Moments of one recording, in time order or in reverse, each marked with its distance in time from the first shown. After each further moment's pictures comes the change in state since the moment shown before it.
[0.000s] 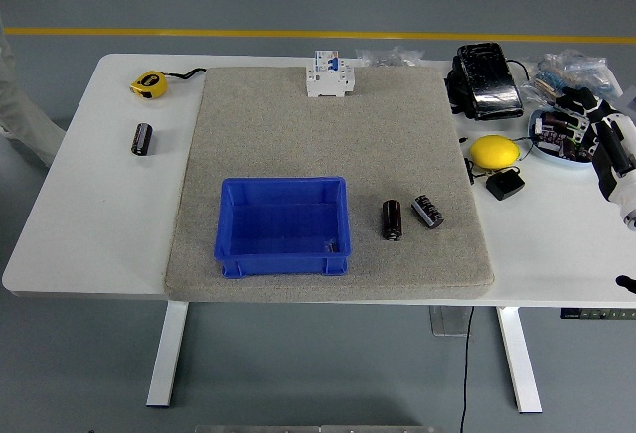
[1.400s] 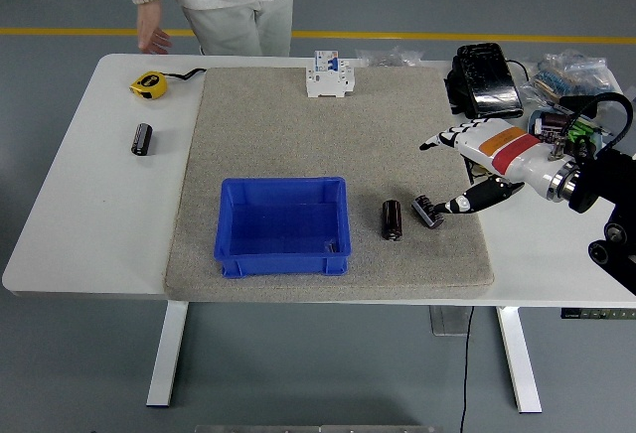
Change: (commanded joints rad) left arm 0.000 -0.009 0.058 -0.004 -0.071 0.024 -0.010; right arm 0.438 -0.197 -0.775 -0.014 -1.008 -0.054 0.058
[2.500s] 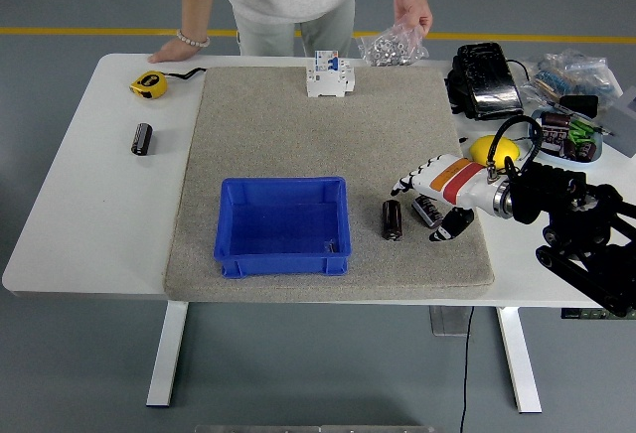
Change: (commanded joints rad) left arm 0.002 -0.003 -0.010 -0.004 0.019 0.010 0.015; right arm 0.132 0.161 -0.227 -0.246 -0.011 0.041 0.005
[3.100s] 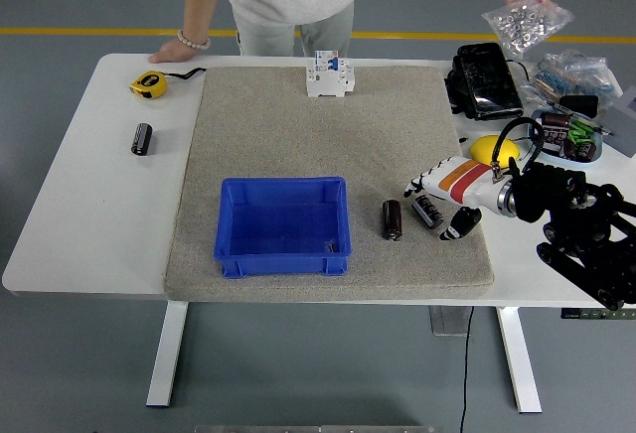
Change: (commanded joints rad) left arm -0.008 0.001 -0.009 -0.002 0.017 0.001 0.007; right arm 0.012 0.034 -0.022 -0.118 0.007 -0.014 0.018
